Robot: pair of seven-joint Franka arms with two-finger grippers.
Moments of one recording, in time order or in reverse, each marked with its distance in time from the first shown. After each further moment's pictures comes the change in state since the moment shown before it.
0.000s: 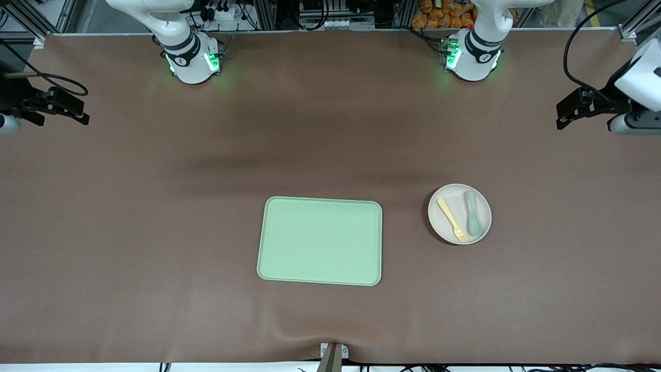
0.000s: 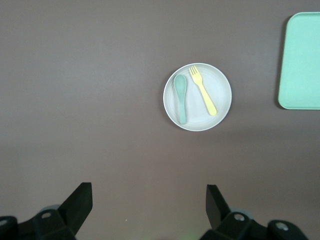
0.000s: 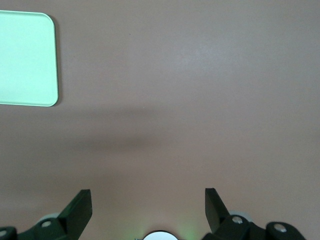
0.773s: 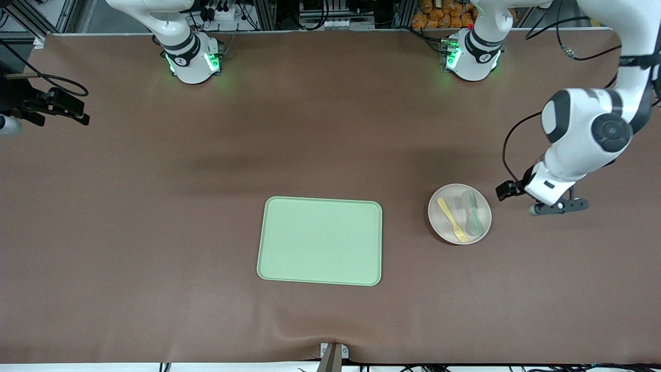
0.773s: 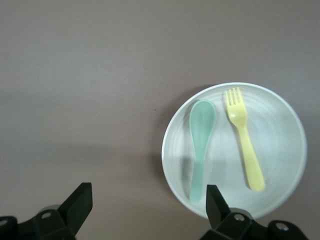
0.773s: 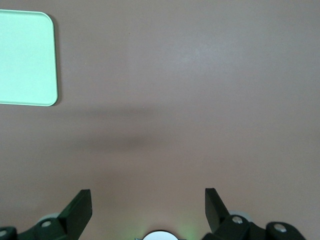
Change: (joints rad) left arm 0.042 0.260 -0.004 -0.518 -0.004 0.832 -0.139; right arm -0.001 0.002 -0.001 -0.002 0.000 0.000 0.000
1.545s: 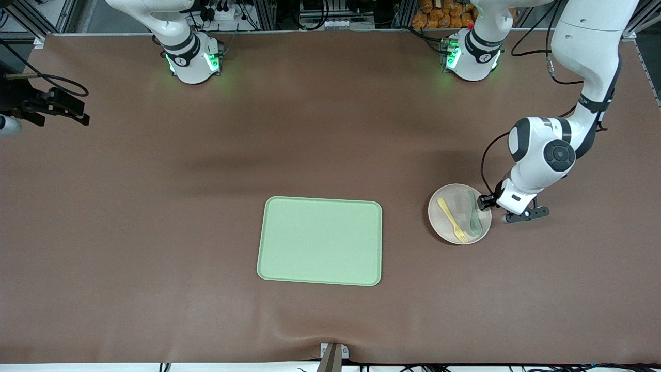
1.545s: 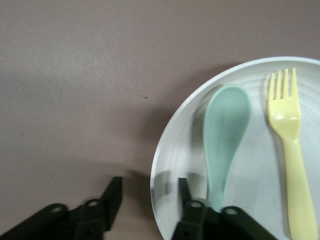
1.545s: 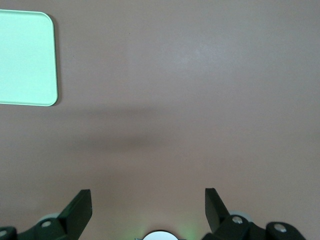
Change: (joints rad) left arm -0.001 0.166 -0.004 -0.081 0.000 0.247 -0.086; right arm 0.000 0.000 0.000 0.000 0.000 0.000 0.000
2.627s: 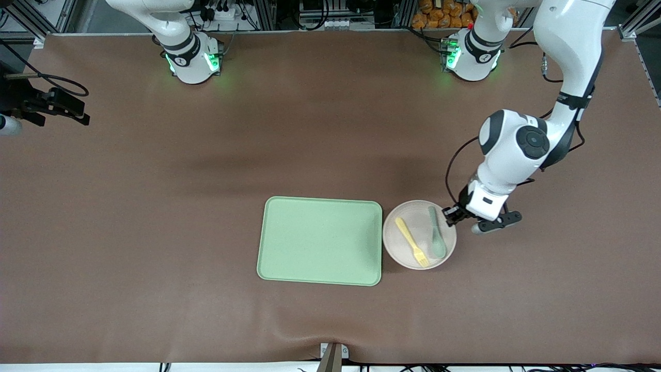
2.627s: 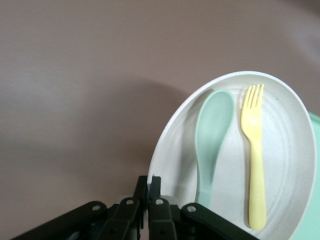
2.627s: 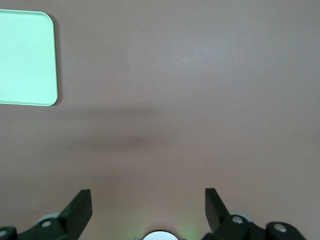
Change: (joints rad) left arm -0.036 -0.032 -0.248 0.237 -0.038 -0.057 -0.360; right arm 0.000 0.000 0.000 0.000 0.000 0.000 0.000
